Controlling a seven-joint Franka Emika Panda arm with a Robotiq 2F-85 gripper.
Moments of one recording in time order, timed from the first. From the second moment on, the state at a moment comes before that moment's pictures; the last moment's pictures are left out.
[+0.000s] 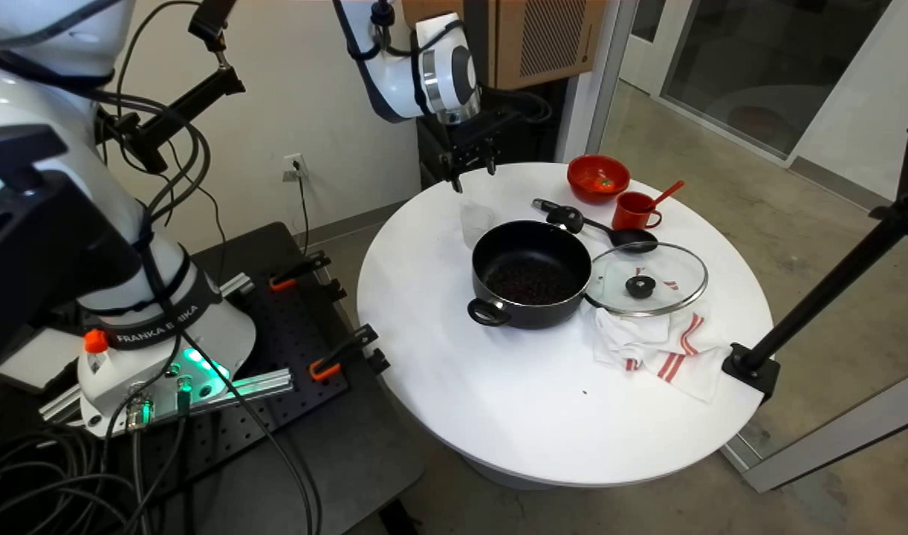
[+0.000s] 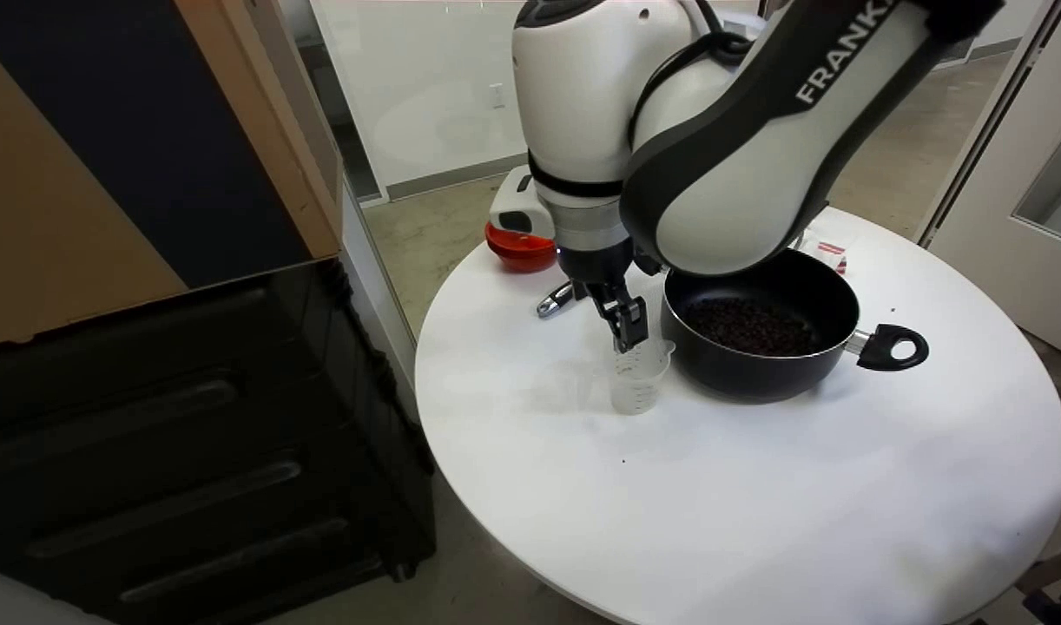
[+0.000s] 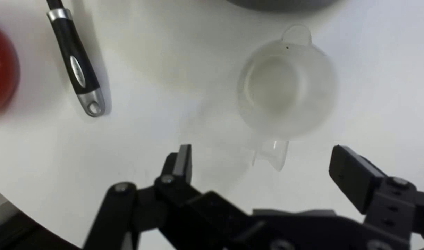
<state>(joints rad) 0.03 0.72 0.21 -1.94 -0.78 2.66 -0.66</state>
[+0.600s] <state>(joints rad) 0.04 0.82 0.22 -1.89 -0.69 2.66 -0.81</state>
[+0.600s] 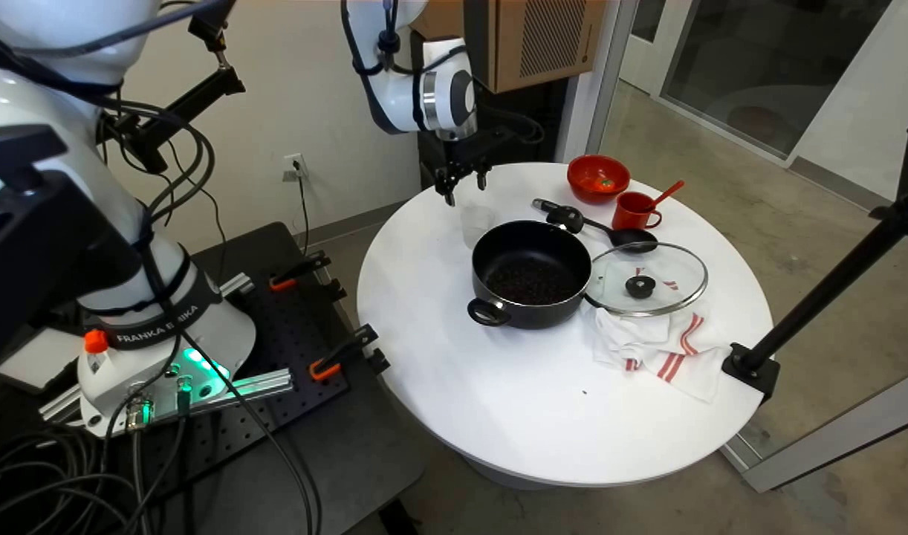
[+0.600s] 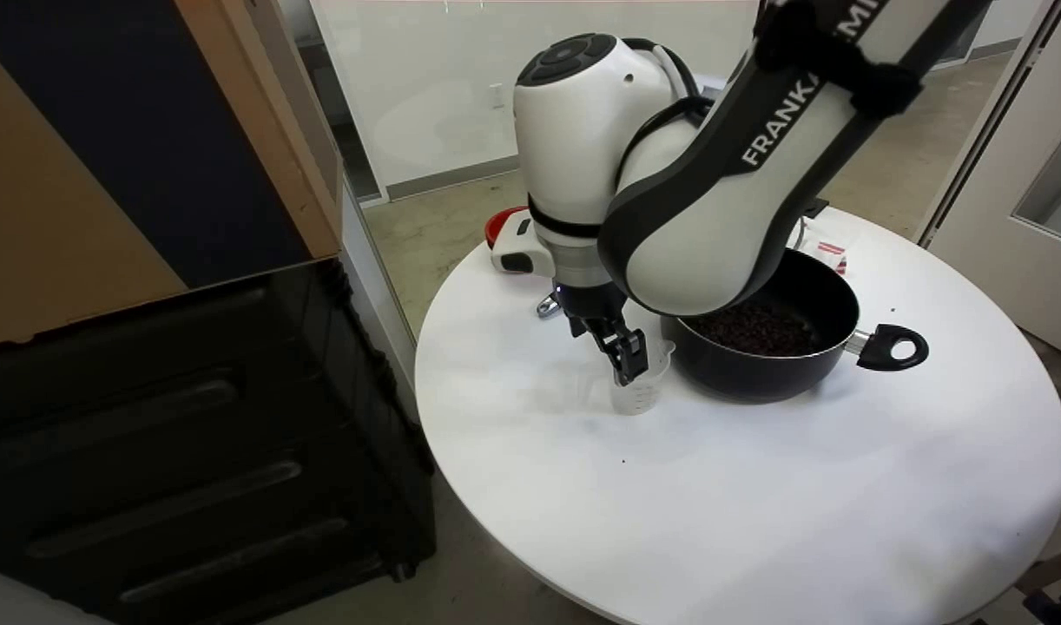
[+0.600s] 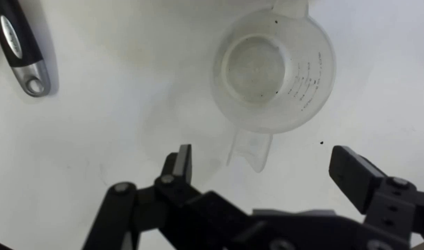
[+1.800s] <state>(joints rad) 0.09 0.88 0.19 -1.80 -0.68 2.64 -0.85</state>
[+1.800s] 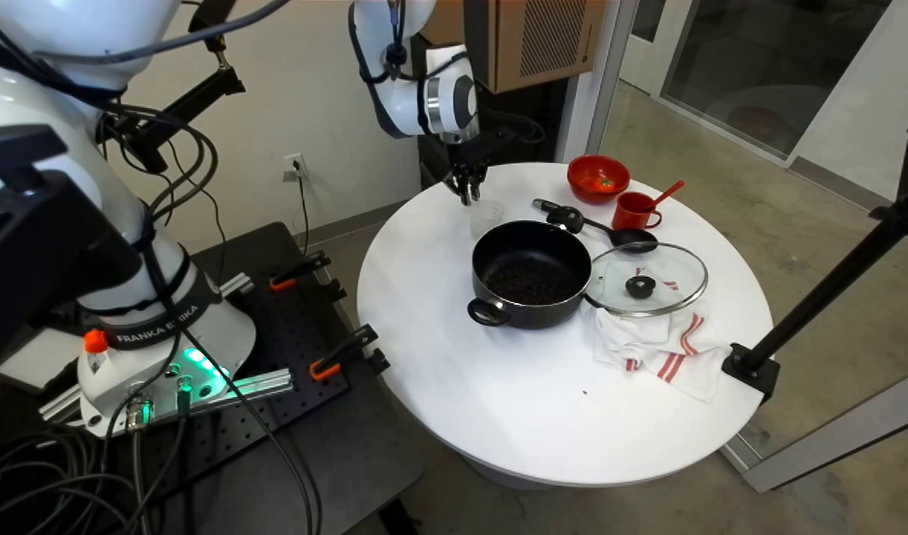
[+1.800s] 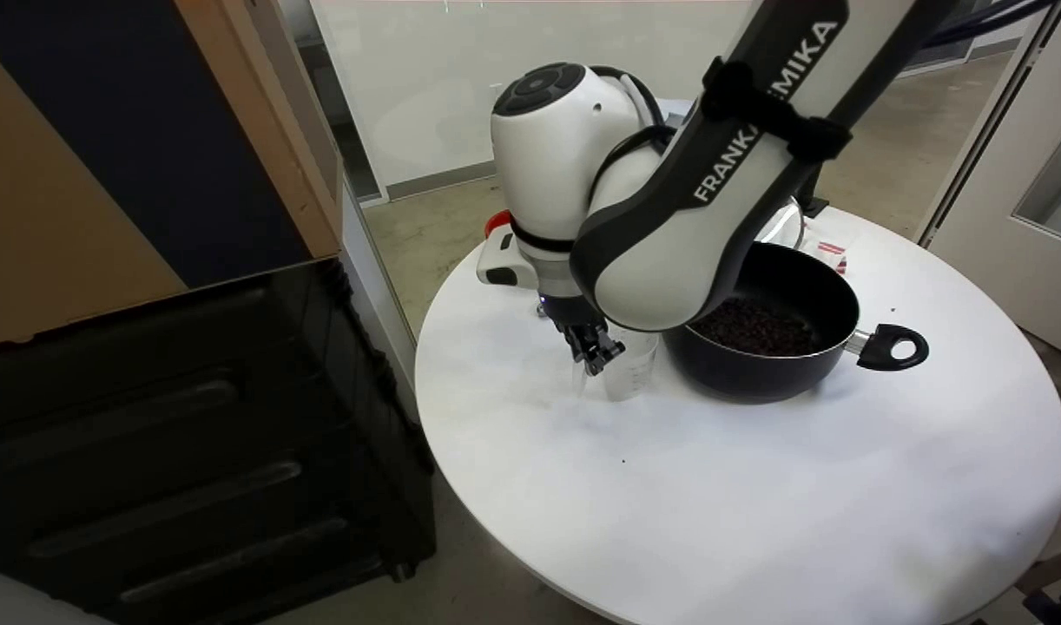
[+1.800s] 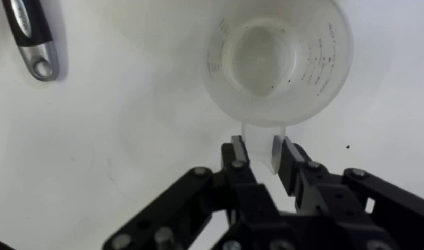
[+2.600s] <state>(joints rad) 0.09 0.70 0.13 -1.59 -0.63 2.45 -0.89</state>
